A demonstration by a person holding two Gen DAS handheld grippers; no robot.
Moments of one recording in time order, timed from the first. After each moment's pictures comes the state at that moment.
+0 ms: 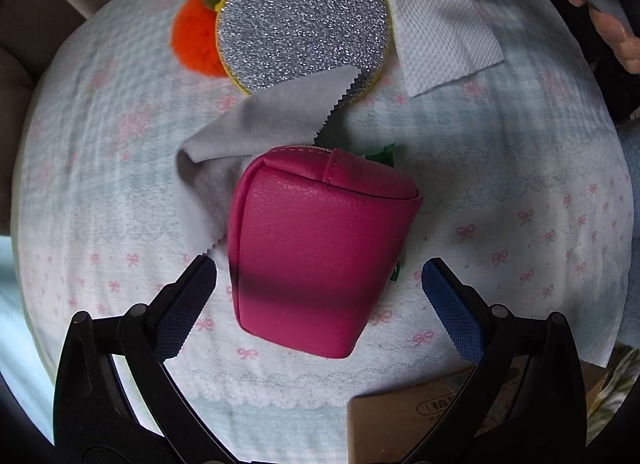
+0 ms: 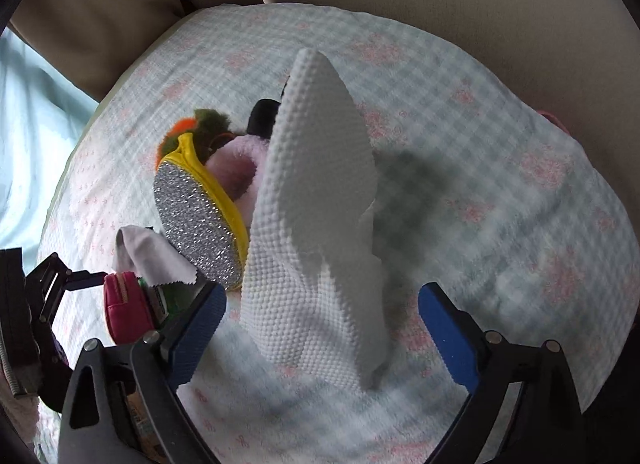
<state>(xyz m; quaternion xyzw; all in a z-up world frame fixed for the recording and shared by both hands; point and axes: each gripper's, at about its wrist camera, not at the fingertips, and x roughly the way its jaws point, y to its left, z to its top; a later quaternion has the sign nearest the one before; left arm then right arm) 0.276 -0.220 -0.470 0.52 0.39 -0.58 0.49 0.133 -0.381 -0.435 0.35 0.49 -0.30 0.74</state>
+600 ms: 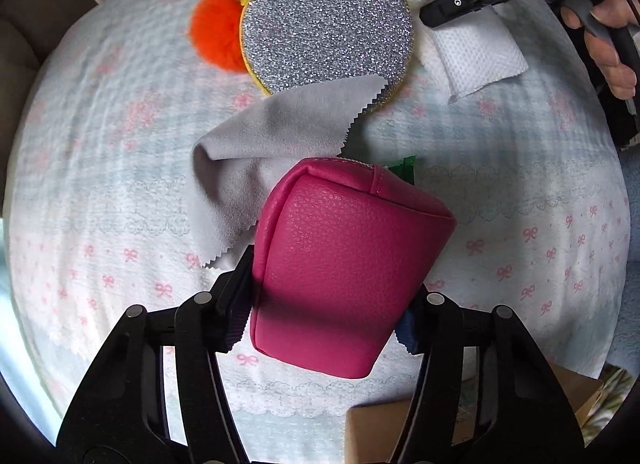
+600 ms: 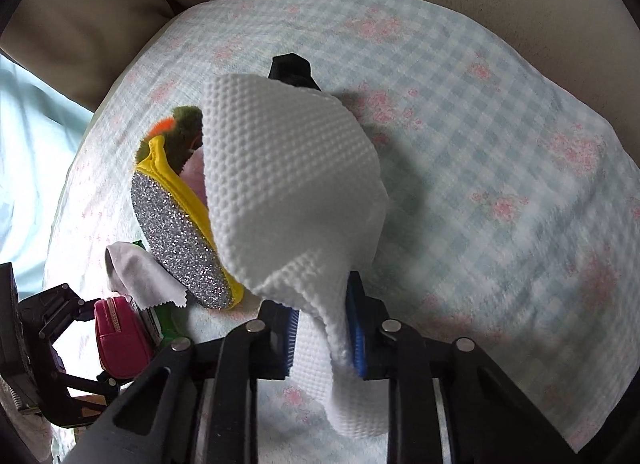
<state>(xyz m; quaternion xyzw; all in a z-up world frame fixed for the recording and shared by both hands) 0.286 -0.221 -0.474 0.50 0.40 -0.58 0.50 0.141 -0.392 -0.457 0.39 0.48 -0.28 0.73</state>
